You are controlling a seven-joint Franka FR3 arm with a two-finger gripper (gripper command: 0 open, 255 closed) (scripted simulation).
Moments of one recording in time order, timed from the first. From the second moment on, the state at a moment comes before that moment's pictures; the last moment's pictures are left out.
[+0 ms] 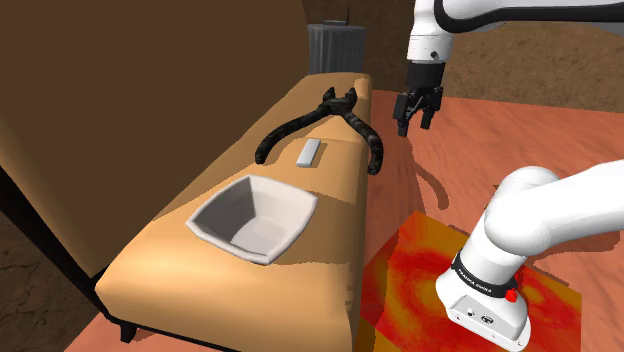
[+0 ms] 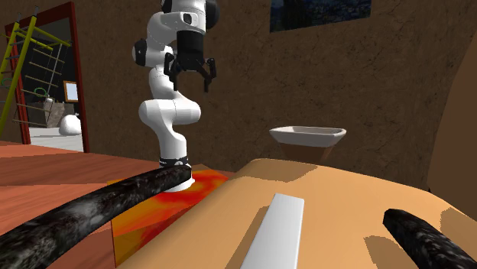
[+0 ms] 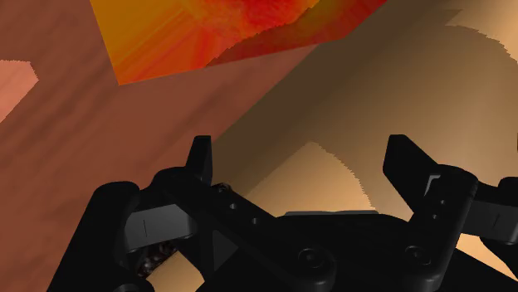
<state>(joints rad) -0.02 -0.83 -0.05 -2.44 -0.01 1.50 0.15</state>
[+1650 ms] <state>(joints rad) -0.08 0.02 0.06 -2.03 0.00 1.99 0.62</state>
